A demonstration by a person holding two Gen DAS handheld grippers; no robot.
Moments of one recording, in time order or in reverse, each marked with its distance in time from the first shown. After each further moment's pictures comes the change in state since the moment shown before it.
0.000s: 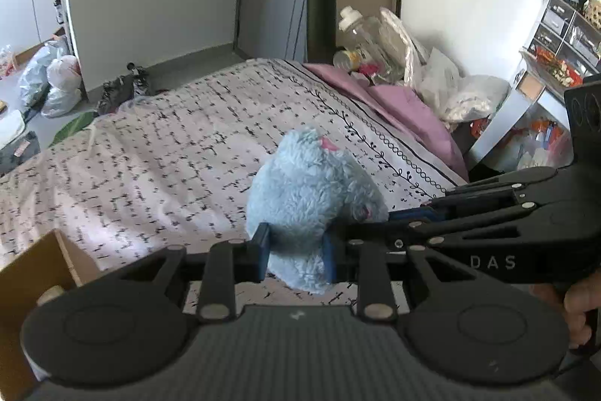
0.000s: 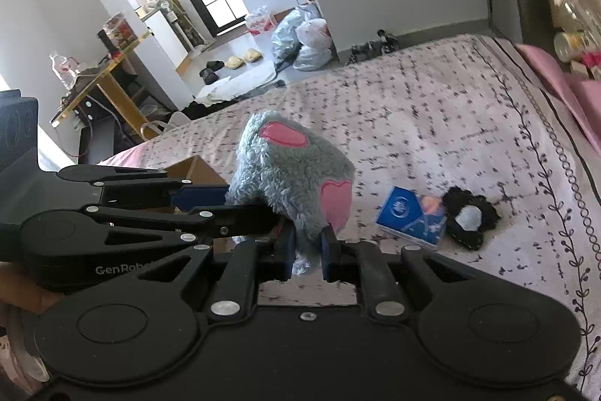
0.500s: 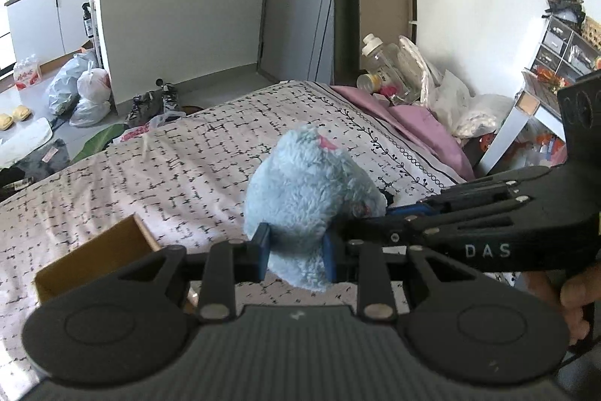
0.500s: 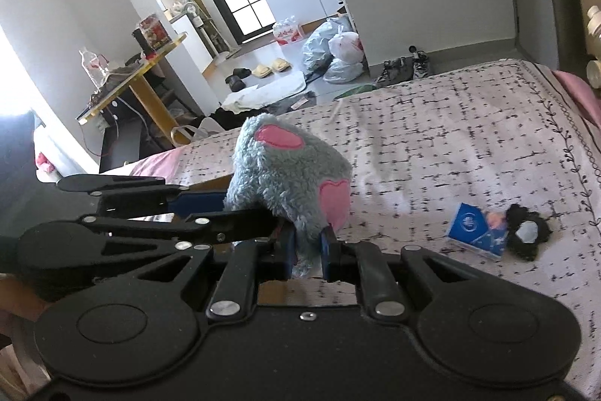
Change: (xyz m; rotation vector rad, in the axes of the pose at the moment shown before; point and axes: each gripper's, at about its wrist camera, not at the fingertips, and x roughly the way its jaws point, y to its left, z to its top) left arm -0.072 0.038 -0.020 -0.013 -0.064 0.048; right arm 0.000 0.069 0.003 -0.041 -0.037 0.047
